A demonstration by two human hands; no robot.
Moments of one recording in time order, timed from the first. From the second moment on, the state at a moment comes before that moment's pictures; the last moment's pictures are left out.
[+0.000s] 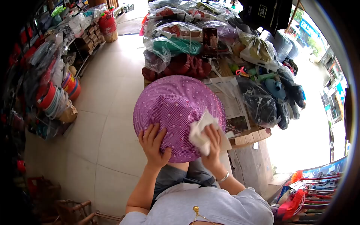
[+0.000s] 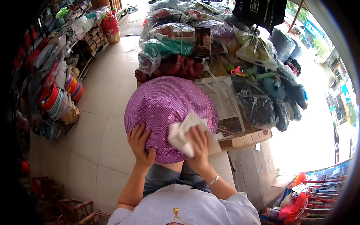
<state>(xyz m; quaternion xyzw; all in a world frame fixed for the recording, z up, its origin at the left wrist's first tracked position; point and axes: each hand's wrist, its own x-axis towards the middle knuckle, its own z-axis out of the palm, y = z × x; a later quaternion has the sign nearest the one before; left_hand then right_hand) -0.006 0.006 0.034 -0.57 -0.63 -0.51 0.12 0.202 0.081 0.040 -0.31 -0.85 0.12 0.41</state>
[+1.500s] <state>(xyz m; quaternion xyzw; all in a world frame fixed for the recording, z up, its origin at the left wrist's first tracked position) -0.005 0.009 0.032 -0.57 -0.63 -0.51 0.15 0.214 0.144 0.027 -0.44 -0.73 0.28 0.45</state>
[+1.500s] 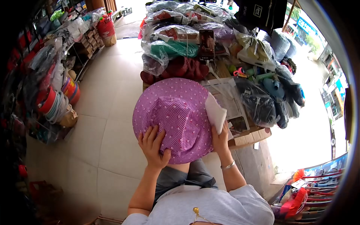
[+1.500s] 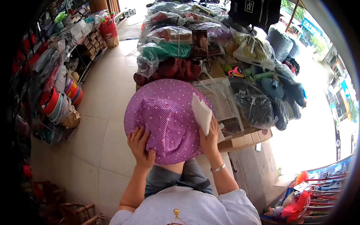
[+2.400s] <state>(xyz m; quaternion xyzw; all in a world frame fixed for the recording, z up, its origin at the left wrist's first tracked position) -0.005 0.007 0.032 -0.57 -0.64 -0.51 0.13 0.215 0.094 0.023 -0.34 -0.81 0.17 0.45</state>
